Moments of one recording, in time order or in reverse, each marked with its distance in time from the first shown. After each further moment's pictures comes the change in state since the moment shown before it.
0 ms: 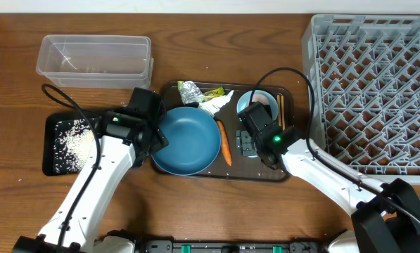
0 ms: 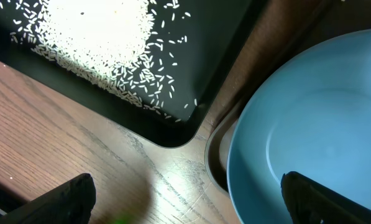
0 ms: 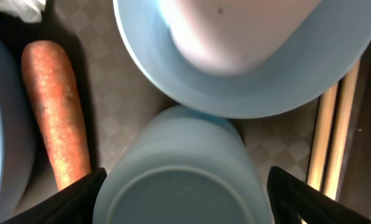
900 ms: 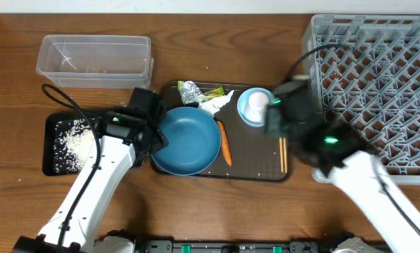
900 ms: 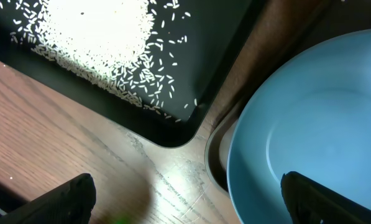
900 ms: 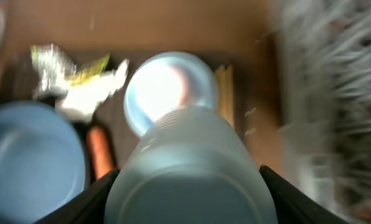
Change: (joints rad) left arm 0.000 0.000 0.000 0.000 0.000 0.000; right arm -0.147 -0.338 0.261 -0.344 0.095 -0.026
